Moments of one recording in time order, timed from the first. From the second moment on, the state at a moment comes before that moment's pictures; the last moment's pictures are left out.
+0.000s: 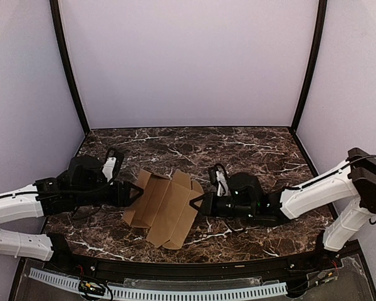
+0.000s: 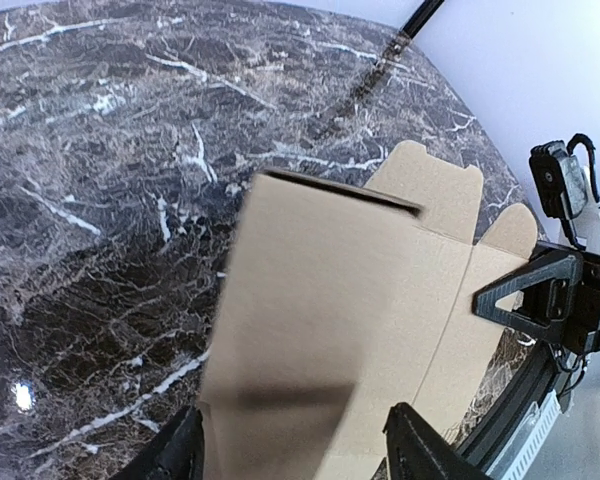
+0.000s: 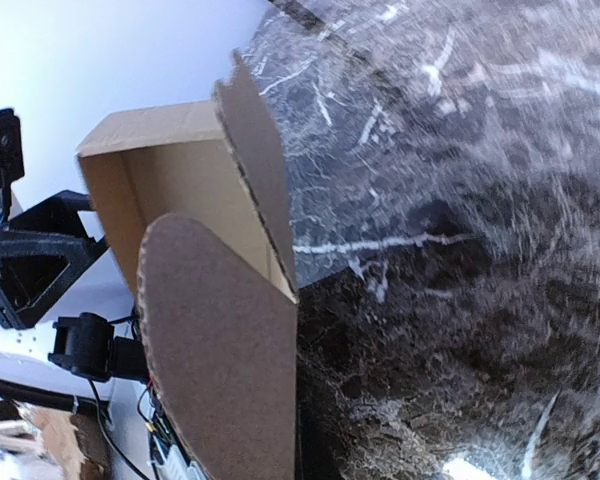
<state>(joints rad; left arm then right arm) -0.83 0.92 0.58 -0.27 -0.03 -0.57 1.13 1.59 0.63 0.54 0.00 0.98</state>
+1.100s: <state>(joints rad) -0.83 0.75 0.67 -0.37 -0.13 -0.45 1.12 1.64 1.69 -1.05 0.50 -0.45</state>
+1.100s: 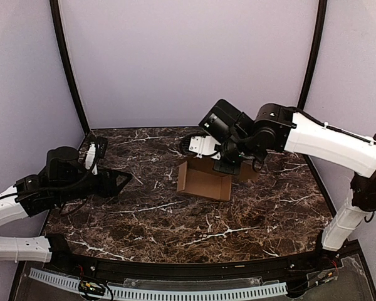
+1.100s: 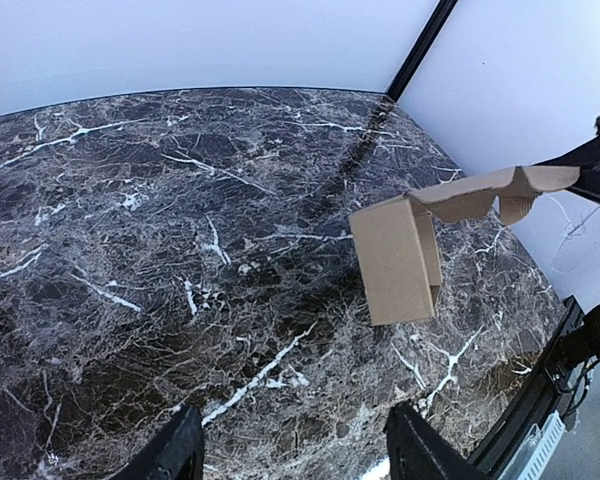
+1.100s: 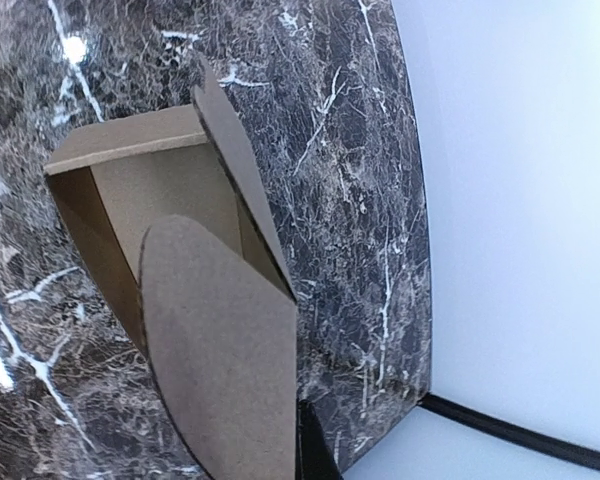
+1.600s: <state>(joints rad) -0.83 0.80 0.64 -0.31 -0.10 -0.44 1.19 1.98 1.78 -1.01 0.65 -0.73</state>
